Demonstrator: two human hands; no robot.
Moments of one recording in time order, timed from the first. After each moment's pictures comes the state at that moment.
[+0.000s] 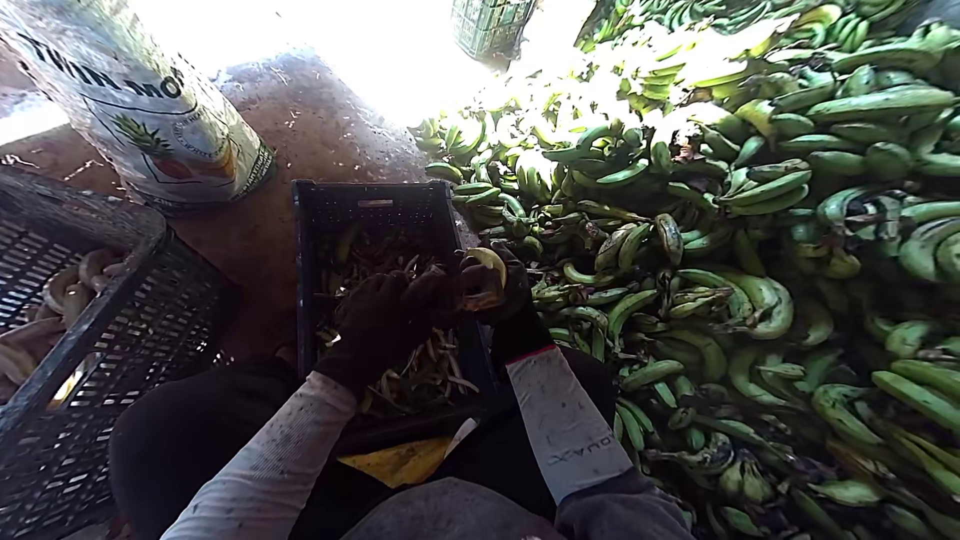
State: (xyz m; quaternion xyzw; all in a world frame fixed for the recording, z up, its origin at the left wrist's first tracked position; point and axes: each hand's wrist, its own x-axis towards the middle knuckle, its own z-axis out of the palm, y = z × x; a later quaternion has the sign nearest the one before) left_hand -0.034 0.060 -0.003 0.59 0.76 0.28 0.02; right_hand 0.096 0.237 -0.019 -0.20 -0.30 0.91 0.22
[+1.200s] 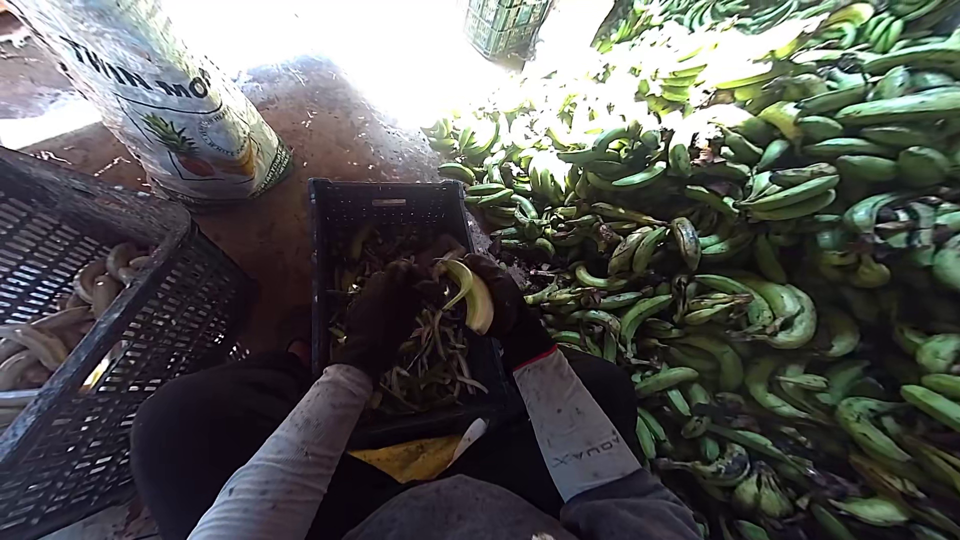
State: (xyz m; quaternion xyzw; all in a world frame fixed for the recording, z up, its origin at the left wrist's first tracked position) left_hand -0.046 0.063 -0.009 0.38 0.83 0.35 0.21; right_hand 0.089 0.225 -0.026 -0.16 -0.45 0.87 0.13
